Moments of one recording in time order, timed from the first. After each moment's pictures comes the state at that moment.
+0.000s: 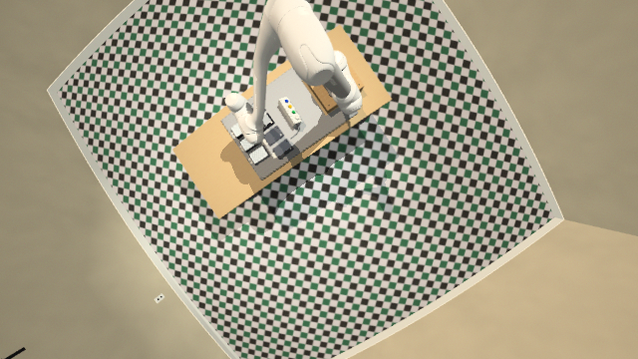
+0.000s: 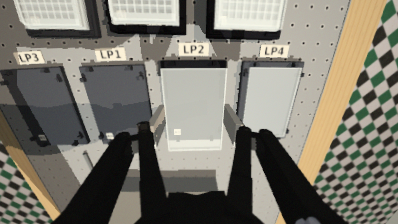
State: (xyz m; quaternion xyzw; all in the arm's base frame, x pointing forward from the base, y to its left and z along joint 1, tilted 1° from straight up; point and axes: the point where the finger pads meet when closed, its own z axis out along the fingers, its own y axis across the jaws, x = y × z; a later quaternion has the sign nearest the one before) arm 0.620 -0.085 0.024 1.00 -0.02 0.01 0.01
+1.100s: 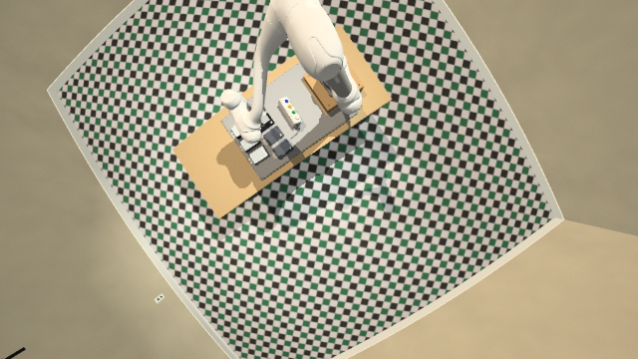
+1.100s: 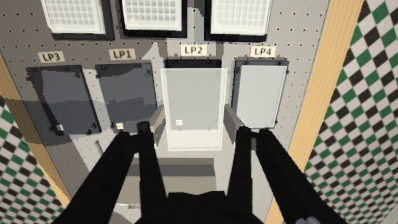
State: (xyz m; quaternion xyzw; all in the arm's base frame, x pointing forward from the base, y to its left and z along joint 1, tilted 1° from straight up) arm 0.619 -0.084 0.064 1.00 -0.02 0.01 0.01
